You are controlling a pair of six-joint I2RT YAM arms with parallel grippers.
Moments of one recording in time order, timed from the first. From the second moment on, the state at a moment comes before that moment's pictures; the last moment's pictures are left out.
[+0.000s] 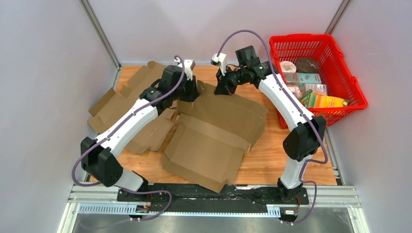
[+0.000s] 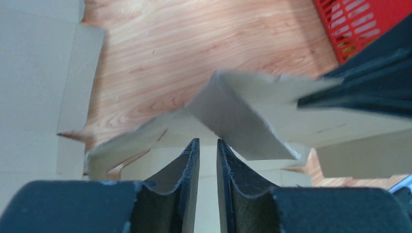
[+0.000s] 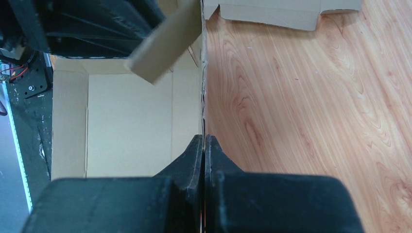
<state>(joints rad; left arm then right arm) -0.55 1.49 1.41 -0.47 0.05 -0.32 0.46 1.83 1.90 -0.87 -0.69 -0.41</state>
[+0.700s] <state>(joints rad) -0.65 1.24 0.90 -0.22 -0.19 -0.31 0.46 1.80 1.86 -0.95 -0.73 -0.52</state>
